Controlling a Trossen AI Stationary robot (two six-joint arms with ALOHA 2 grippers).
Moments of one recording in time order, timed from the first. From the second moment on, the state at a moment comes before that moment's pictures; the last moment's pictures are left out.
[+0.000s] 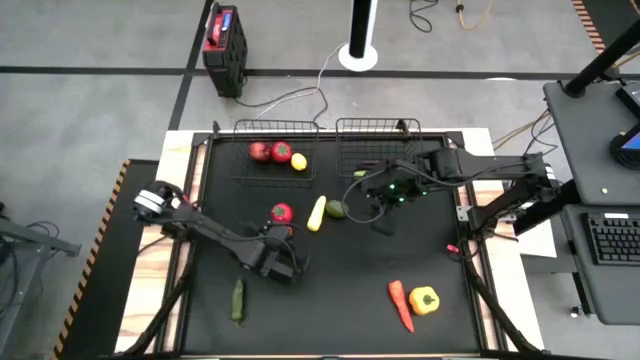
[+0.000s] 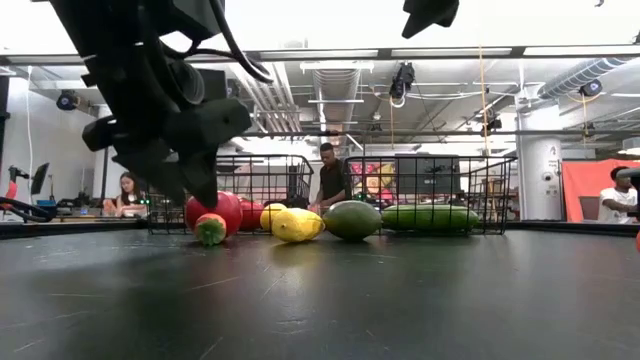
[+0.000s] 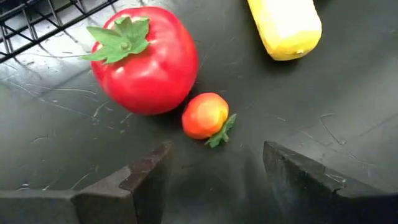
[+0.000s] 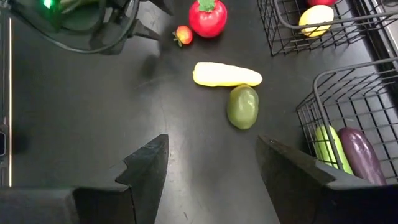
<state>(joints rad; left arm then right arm) -0.41 1.79 1.07 -0.82 -0.64 -1.41 0.04 1.48 1.60 -1.08 0.06 0.23</state>
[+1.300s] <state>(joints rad) -0.36 1.93 1.07 -0.75 -0.68 -1.36 0.04 1.48 1.60 -1.07 0.06 0.22</state>
